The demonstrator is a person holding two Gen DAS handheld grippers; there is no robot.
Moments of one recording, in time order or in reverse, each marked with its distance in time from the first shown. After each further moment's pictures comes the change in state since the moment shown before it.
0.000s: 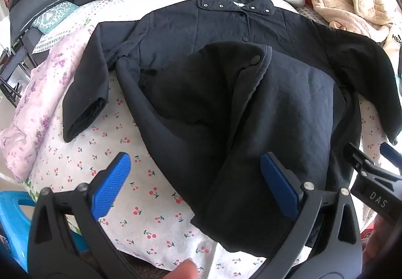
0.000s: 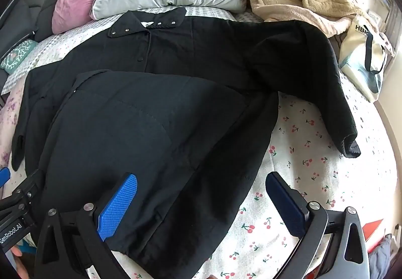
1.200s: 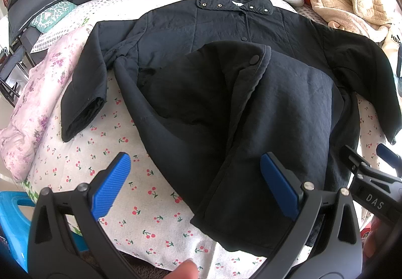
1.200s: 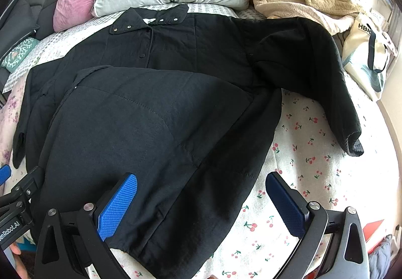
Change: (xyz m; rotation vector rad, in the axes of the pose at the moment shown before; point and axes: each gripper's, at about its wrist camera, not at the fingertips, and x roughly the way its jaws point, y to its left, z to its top) left arm 0.001 0.001 0.002 -0.003 0.005 -0.007; right arm 0.003 0.002 -0.002 0.000 0.013 0.008
